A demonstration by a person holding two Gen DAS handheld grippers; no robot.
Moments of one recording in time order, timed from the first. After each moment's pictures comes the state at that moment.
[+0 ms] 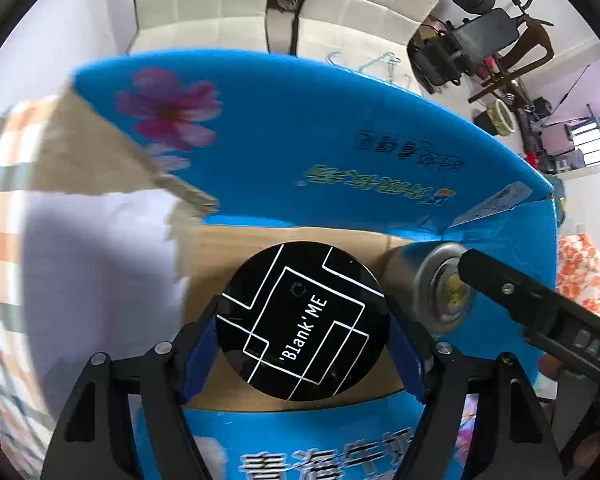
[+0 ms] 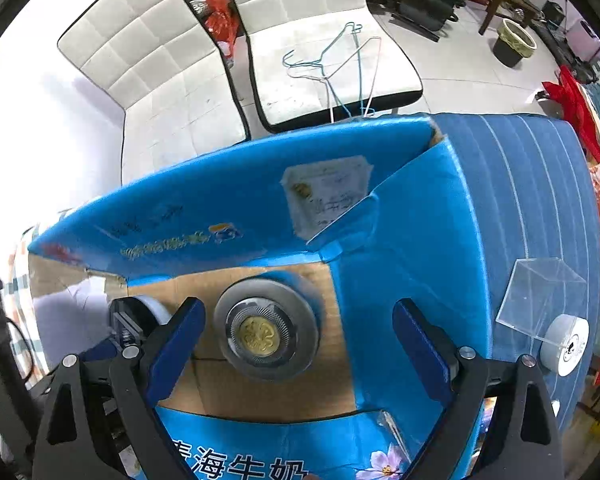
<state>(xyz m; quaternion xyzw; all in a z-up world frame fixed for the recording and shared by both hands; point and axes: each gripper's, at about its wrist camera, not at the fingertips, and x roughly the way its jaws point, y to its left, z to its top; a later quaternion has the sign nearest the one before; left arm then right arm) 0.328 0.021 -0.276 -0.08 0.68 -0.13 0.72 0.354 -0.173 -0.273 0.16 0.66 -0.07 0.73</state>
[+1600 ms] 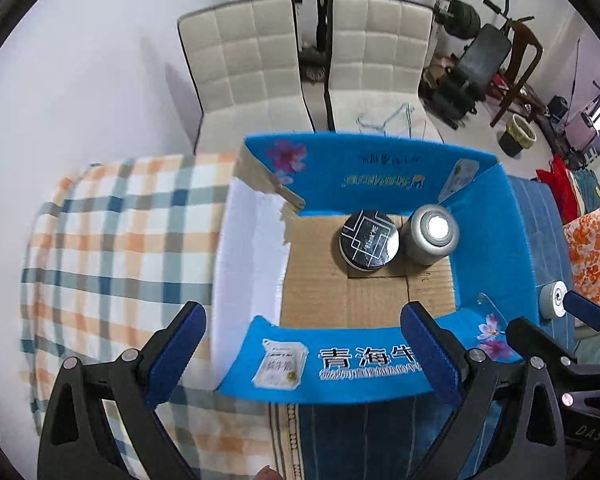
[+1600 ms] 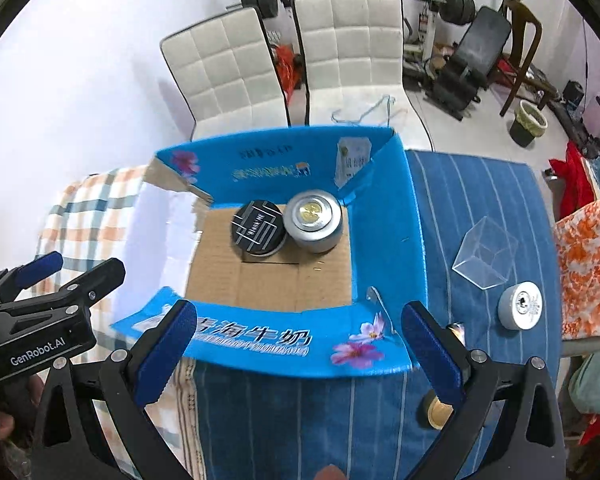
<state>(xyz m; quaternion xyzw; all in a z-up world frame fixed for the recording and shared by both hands) 0.219 0.065 -0.147 0.04 0.56 -0.05 0.82 0.179 -0.111 -0.142 0.08 0.55 0.01 0.83</state>
